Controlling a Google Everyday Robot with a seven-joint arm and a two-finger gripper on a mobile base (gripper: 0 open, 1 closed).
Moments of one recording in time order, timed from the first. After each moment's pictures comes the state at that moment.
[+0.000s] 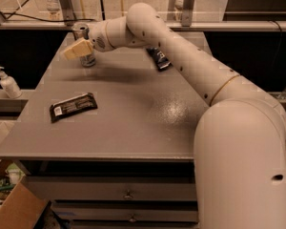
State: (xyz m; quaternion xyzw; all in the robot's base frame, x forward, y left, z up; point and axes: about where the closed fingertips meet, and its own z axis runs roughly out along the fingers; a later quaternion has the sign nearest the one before) arm 0.765 0.206 0.892 -0.49 0.64 0.33 0.48
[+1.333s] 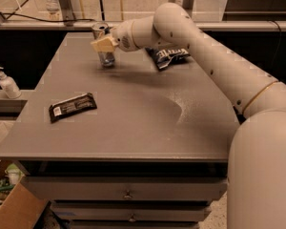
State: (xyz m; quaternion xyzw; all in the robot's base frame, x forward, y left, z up) arm 0.763 0.132 0.897 -0.46 0.67 0.30 0.50
